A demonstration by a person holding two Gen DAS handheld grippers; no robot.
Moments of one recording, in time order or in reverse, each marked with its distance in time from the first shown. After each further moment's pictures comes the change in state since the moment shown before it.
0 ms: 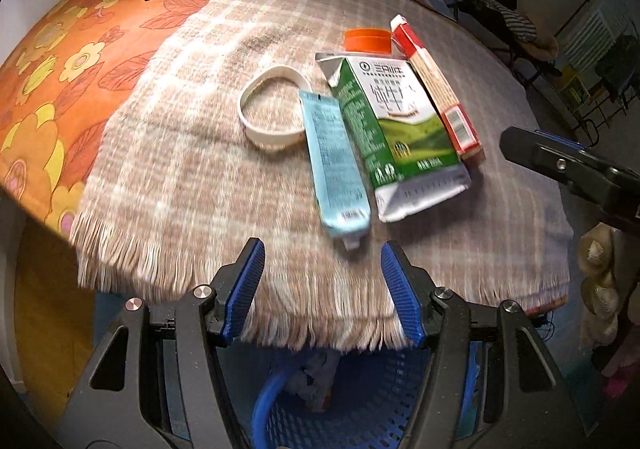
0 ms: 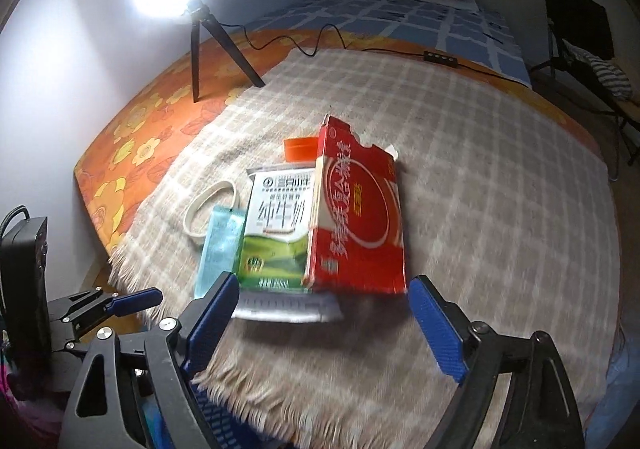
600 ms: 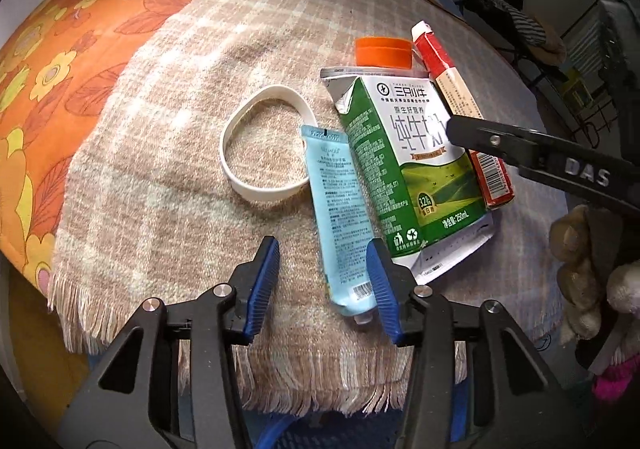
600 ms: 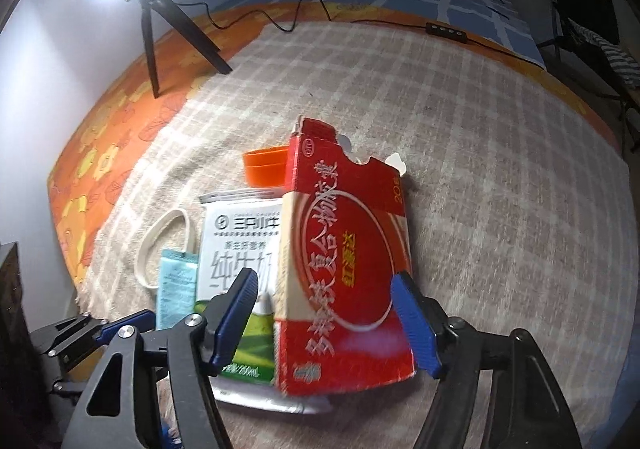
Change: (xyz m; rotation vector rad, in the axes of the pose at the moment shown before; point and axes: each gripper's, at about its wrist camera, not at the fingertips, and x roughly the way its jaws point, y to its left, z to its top) left arm 0.035 0.006 0.039 -0.007 0.030 -0.015; right arm 0.064 -0.011 0.041 0.039 0.096 -0.028
